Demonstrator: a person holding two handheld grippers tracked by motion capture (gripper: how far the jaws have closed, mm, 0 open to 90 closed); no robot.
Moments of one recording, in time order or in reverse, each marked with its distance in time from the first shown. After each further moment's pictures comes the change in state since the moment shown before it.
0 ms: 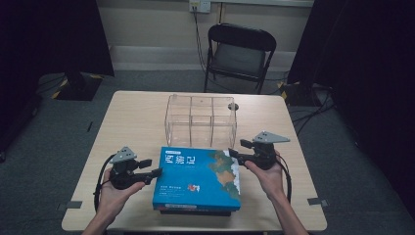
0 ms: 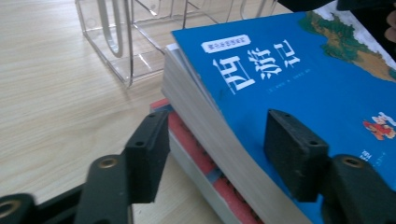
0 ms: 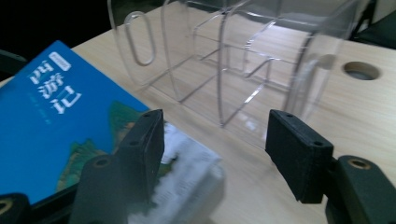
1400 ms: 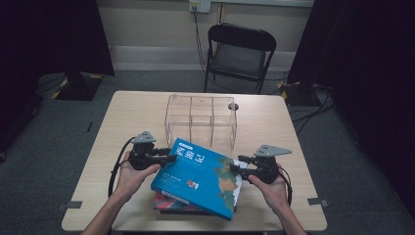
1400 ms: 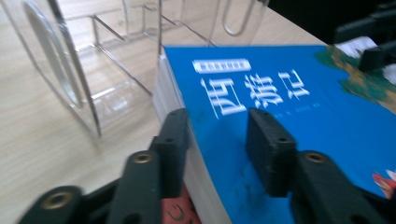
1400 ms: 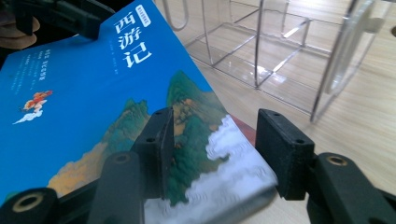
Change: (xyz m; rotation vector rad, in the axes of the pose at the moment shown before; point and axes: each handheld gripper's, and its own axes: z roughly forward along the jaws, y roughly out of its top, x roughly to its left) left arm 0.009 0.037 0.046 0.060 -0.082 0.058; right arm 0.012 -0.027 -0.020 0.068 0.081 0.001
